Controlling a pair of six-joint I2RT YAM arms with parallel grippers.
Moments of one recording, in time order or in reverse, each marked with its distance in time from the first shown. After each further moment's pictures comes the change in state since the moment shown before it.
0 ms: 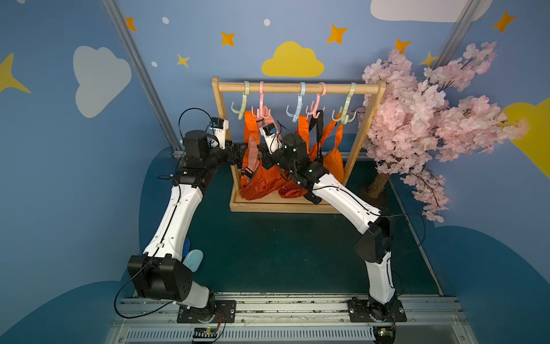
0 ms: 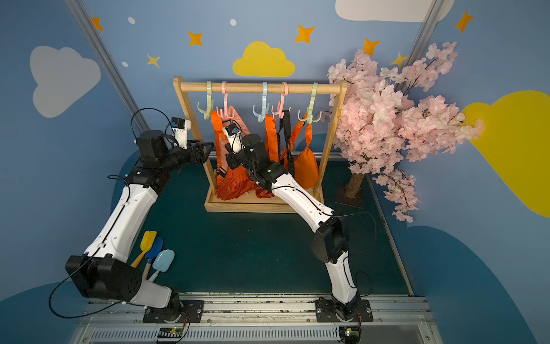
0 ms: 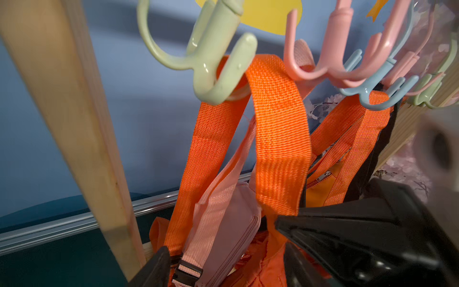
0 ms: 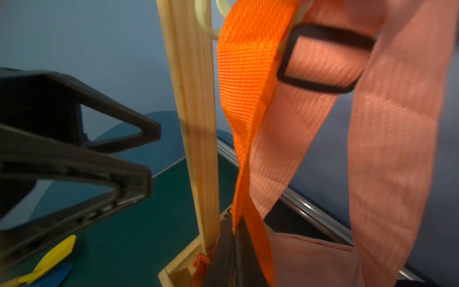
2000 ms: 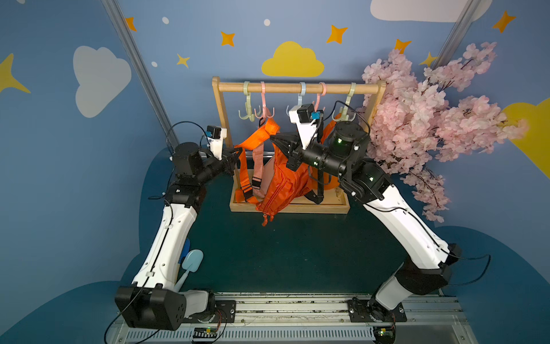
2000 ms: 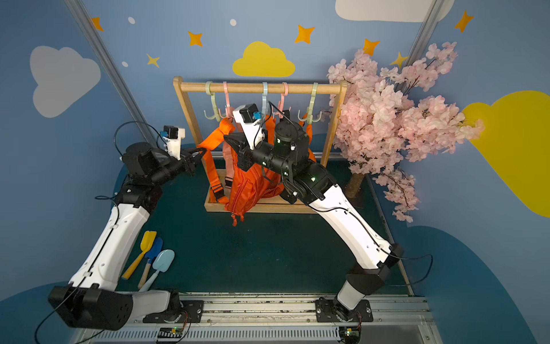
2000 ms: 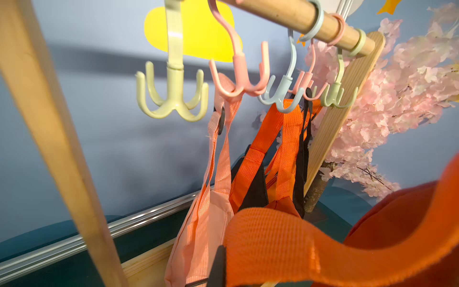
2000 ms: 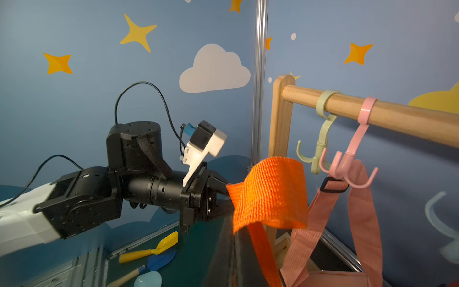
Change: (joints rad) left arm 0.004 -0.237 -0.192 0.088 0.105 0.011; right arm 0.078 -0.422 -0.070 -0.195 -0.203 0.054
